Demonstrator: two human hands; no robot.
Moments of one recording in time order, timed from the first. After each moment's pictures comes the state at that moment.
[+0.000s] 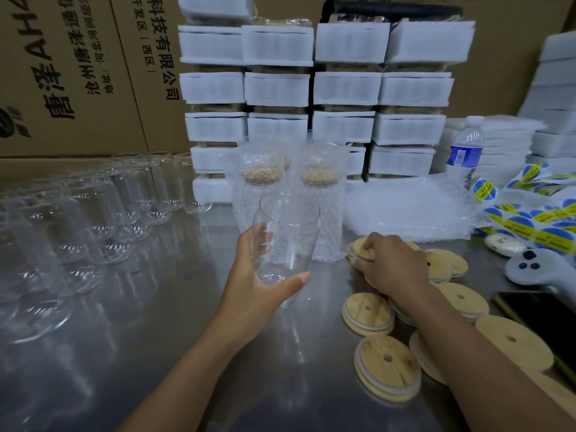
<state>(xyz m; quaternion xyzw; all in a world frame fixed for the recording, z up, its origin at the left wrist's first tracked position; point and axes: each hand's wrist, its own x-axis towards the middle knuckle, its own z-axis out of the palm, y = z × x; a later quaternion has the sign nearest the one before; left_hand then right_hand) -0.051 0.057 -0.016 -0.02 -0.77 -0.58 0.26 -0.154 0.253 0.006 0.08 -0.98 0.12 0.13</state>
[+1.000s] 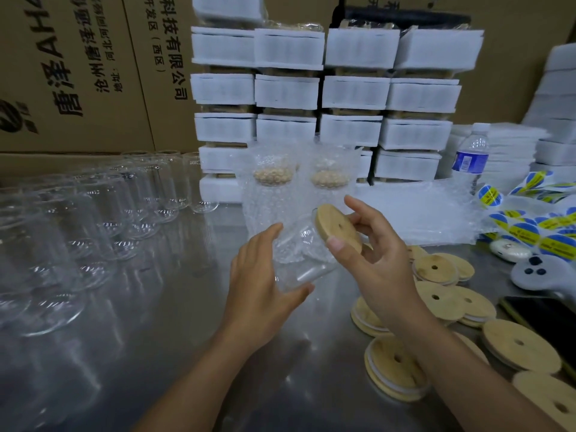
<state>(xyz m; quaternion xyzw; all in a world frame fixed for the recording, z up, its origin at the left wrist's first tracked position) -0.045 0.055 -0.016 -0.03 -0.87 -0.35 0.35 -0.082 0.216 0.027 0.30 -0.67 0.66 0.15</state>
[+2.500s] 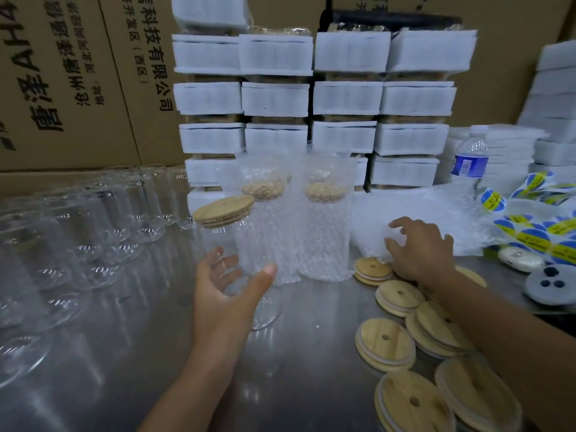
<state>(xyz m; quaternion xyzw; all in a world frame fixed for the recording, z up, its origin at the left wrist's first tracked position) -0.060 0.041 -0.006 0.10 -0.63 -0.68 0.37 -0.234 0.275 0.007 0.05 -0.96 0.19 0.22</state>
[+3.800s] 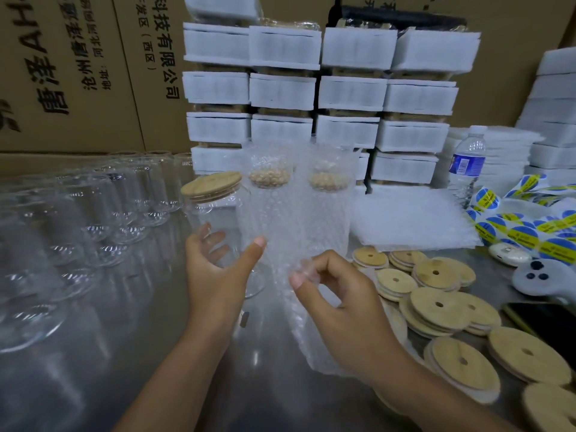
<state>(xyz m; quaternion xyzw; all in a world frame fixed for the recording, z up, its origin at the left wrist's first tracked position) -0.058 0.034 -0.005 0.13 -0.62 -0.65 0.41 -0.048 0.190 0.011 0.33 -0.70 0.62 0.12</state>
